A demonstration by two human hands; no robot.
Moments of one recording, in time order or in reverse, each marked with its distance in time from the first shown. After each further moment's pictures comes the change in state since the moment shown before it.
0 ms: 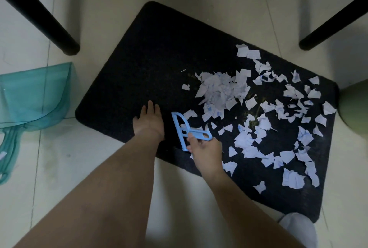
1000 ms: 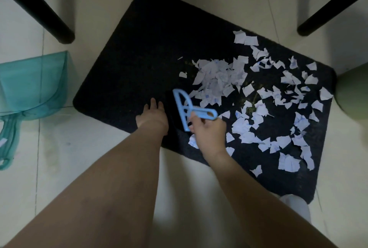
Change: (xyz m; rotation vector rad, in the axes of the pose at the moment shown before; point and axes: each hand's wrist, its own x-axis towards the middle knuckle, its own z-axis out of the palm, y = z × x) left_hand -0.019 0.012 0.005 -0.052 -0.131 0.012; right_hand -0.001 -0.012 -0.012 0.072 0.057 -0.092
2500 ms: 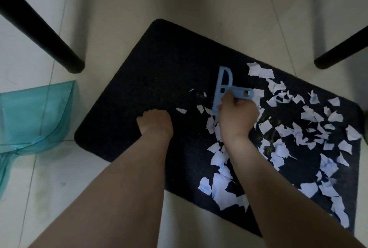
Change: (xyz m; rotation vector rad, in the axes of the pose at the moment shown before) left_hand 0.053 0.001 -0.066 0.040 0.234 -0.118; right_hand 0.107 -0.080 0.011 -0.014 0.374 -0.259
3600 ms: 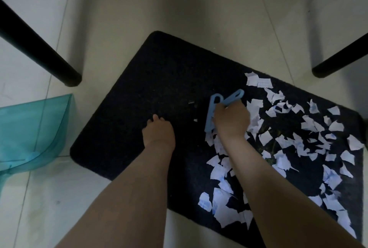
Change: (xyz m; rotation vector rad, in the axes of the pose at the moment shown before) left_hand 0.016 0.013 0.009 0.022 0.006 0.071; right_hand 0.035 0.008 0.019 -0.342 -0.137 0.048
